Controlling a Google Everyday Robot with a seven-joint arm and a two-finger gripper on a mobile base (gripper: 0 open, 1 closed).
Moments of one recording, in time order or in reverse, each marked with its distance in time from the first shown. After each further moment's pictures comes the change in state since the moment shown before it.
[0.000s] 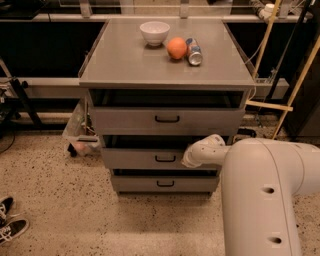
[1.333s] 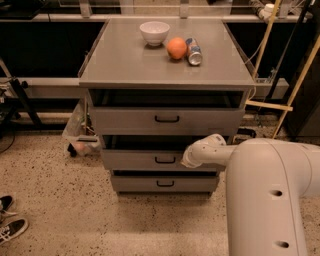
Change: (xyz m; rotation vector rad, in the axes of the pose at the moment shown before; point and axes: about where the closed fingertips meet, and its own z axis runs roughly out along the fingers) arm -0.002 0.003 -0.011 -0.013 -0.008 0.007
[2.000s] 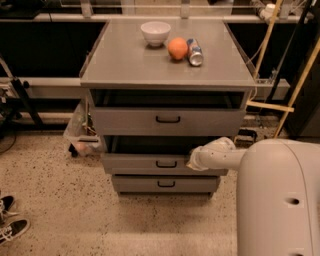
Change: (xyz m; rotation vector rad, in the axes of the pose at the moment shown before) arm 0.030 -0.004 -0.027 0.052 0.014 0.004
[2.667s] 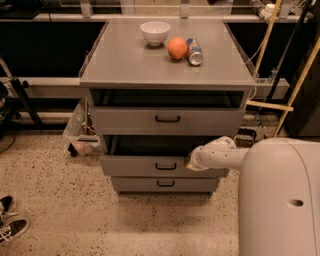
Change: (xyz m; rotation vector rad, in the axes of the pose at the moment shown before) arm -0.003 0.002 -0.009 -0.005 -0.001 0.004
